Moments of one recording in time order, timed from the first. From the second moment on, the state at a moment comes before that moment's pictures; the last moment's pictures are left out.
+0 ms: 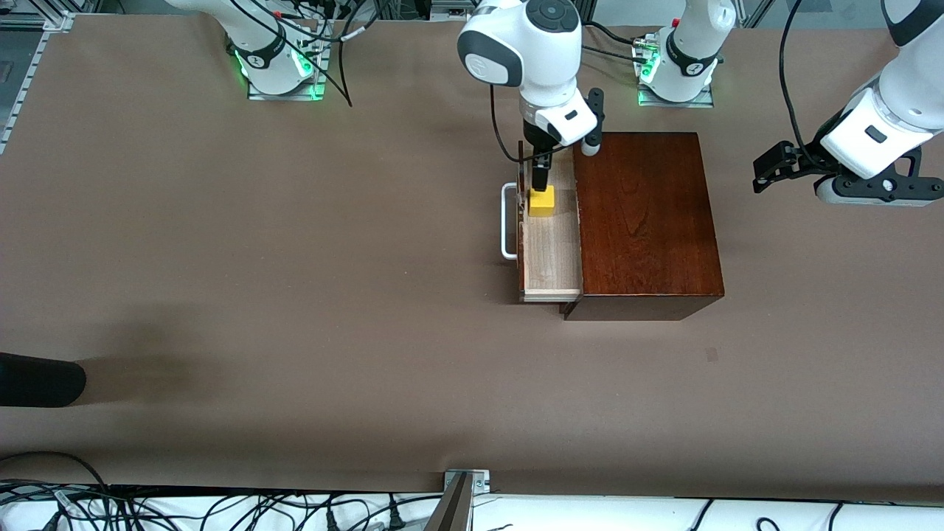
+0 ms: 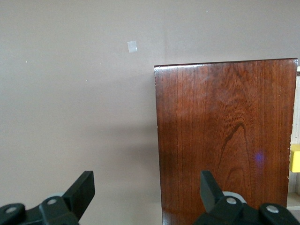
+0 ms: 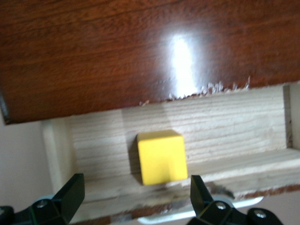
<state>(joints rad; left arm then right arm) -0.05 -0.04 -0.03 -1.74 0.01 1.62 -0.06 0.92 0.72 0.18 -1.19 -0.22 2.04 -0.30</state>
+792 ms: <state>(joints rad) -0.05 -0.04 -0.03 -1.74 0.01 1.62 -0.06 0.92 0.80 0.16 -1.15 -0.27 2.06 -0.36</state>
